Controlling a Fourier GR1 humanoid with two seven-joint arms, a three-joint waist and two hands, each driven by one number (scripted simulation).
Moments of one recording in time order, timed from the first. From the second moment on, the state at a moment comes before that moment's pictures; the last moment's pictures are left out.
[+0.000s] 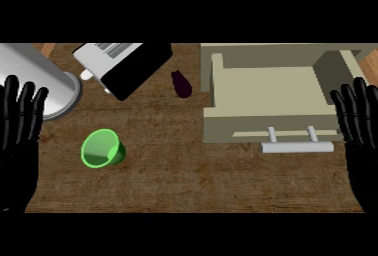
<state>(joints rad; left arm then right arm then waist) -0.01 0.13 0.00 -2.10 0.03 0.05 -0.04 -0.01 -0.11 0.00 -2.10 0.02 0.03 0.01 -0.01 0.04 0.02</state>
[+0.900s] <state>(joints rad) 0.11 0.28 0.07 -1.90 0.57 -0.43 0.01 -0.03 -0.13 -0.03 -2.04 0.03 0.07 0.02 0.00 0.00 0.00</state>
